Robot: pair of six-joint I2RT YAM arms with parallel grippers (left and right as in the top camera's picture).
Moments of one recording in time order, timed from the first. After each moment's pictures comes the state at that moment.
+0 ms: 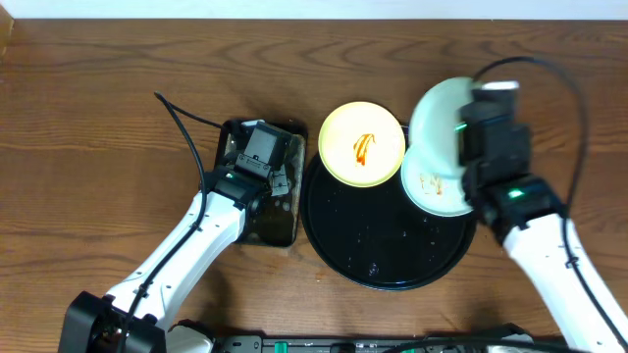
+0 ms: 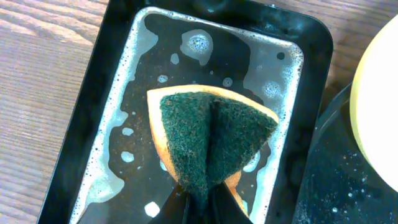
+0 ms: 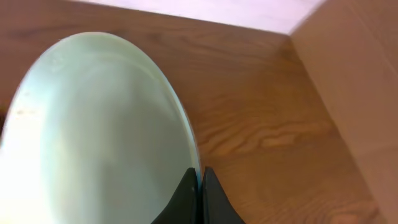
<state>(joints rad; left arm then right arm) -0.43 1.44 0.94 -0.60 -0.27 -0.54 0.28 1.26 1.01 -0.47 0.65 0.07</state>
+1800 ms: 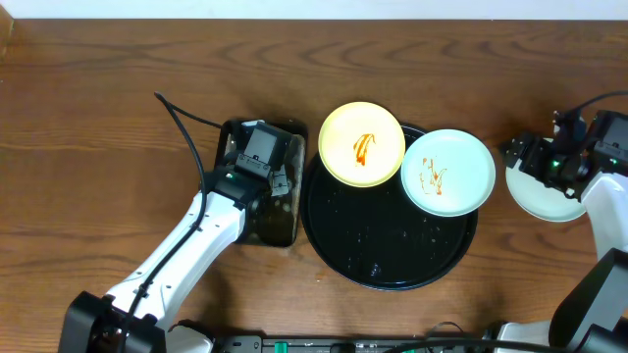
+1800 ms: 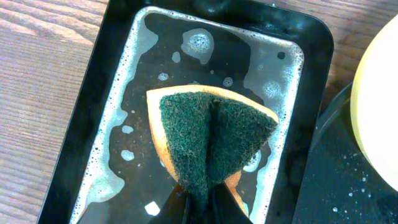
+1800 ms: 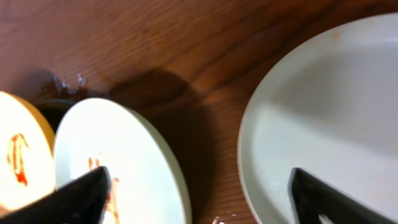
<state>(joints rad) -0.43 1.44 0.94 -0.60 -0.27 -0.54 -0.41 1.60 1.01 -0.49 -0.41 0.07</state>
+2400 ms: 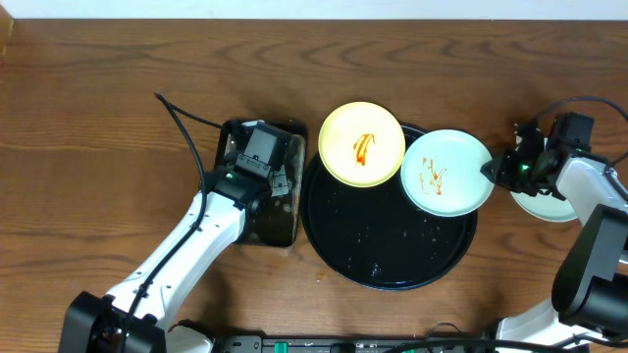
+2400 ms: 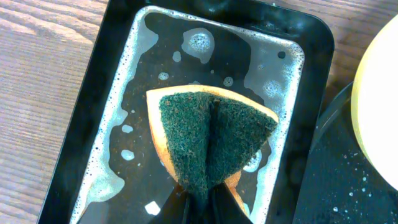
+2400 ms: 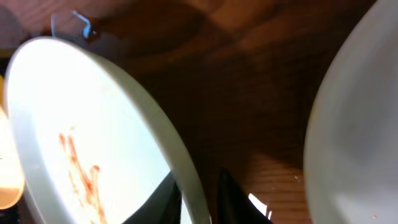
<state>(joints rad) -0.43 1.44 0.94 -0.60 -0.27 -0.54 -0.32 1.78 1.01 -0.51 -0.43 0.07</state>
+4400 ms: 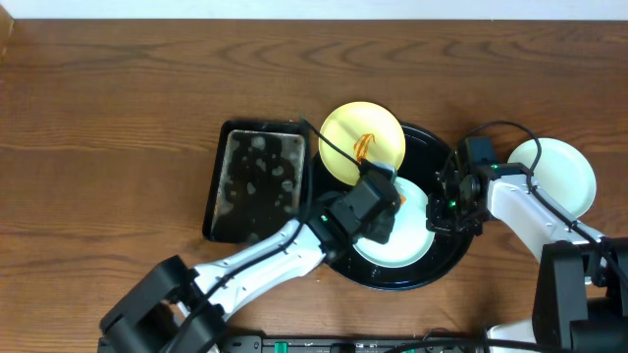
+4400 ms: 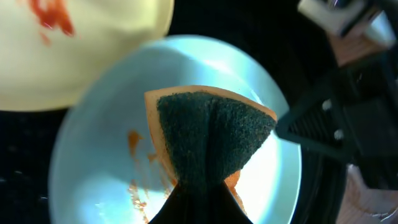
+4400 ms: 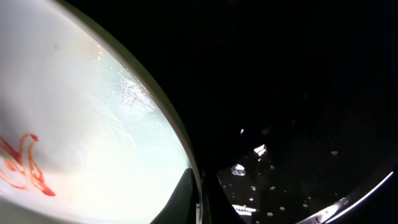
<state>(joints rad) -0.91 1.63 0.94 -0.21 0.02 -0.57 0.11 1.64 0.85 -0.77 -0.26 0.25</state>
